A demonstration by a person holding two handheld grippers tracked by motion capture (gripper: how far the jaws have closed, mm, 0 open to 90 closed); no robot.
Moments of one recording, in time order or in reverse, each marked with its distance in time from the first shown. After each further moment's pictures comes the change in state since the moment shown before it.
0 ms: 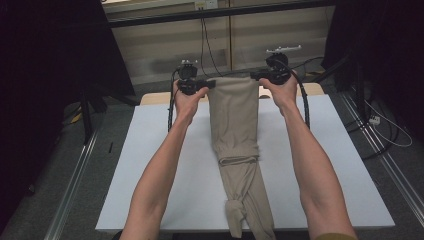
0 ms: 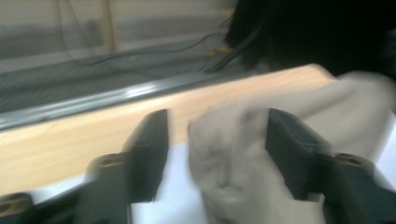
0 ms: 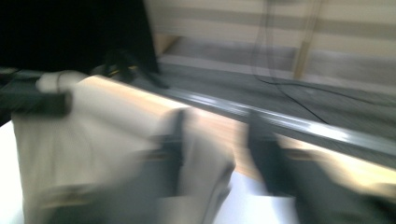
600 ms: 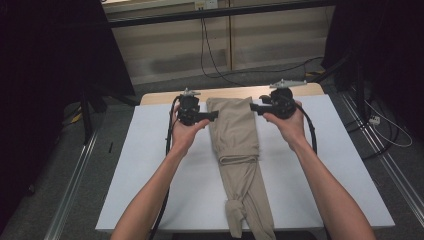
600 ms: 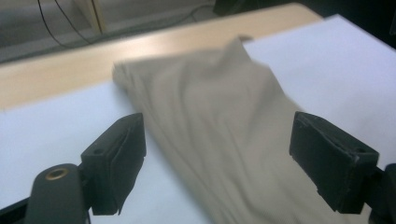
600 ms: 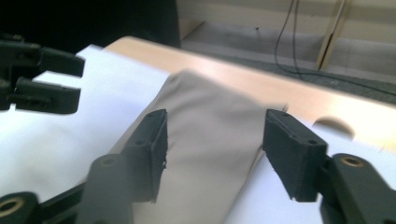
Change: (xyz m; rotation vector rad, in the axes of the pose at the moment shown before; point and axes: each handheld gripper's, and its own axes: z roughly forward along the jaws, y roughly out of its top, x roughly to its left) left arm -0.031 -0.084 -0.039 0.050 -0.033 0.081; right arm 0.030 -0.085 -0.045 0.014 0.109 -0.065
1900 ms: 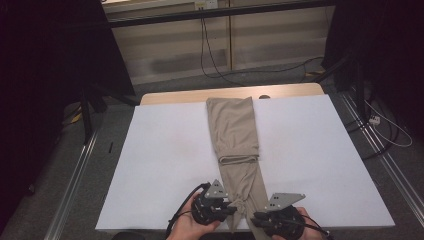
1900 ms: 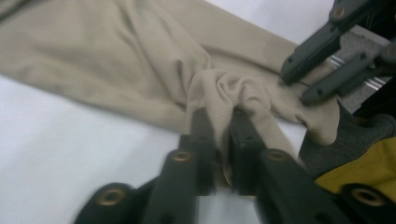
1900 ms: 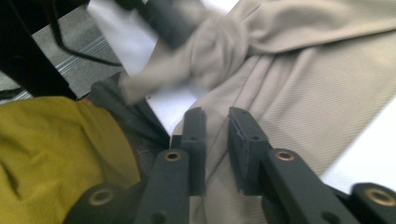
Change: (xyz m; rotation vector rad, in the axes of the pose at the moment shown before) left arm -0.137 -0.163 -0.089 0.256 -0.383 0.293; right arm 0.156 -0.188 -0.127 0.350 0.298 -0.179
